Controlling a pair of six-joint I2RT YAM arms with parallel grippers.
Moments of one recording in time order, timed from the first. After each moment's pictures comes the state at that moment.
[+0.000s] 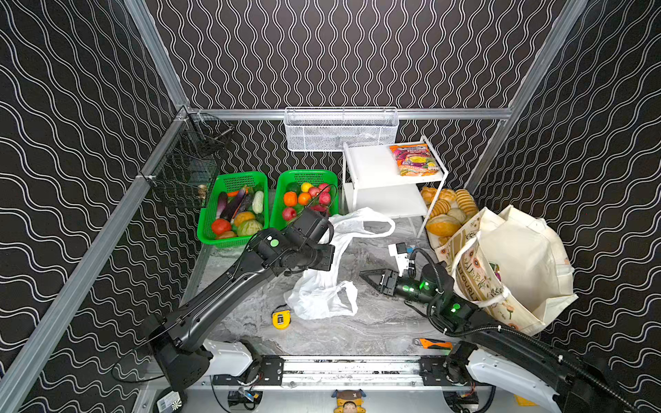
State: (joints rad) left arm -0.77 1.34 1.45 -1.06 0.00 -0.50; right arm 0.78 0.94 0.47 0.32 -0.41 1.02
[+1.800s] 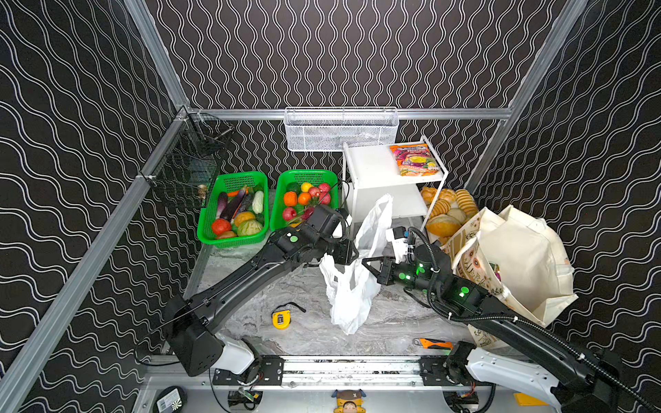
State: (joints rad) left arm -0.76 1.44 1.39 -0.77 0.21 -0.51; right arm 0.81 0.97 0.81 -0.18 -0.19 0.77
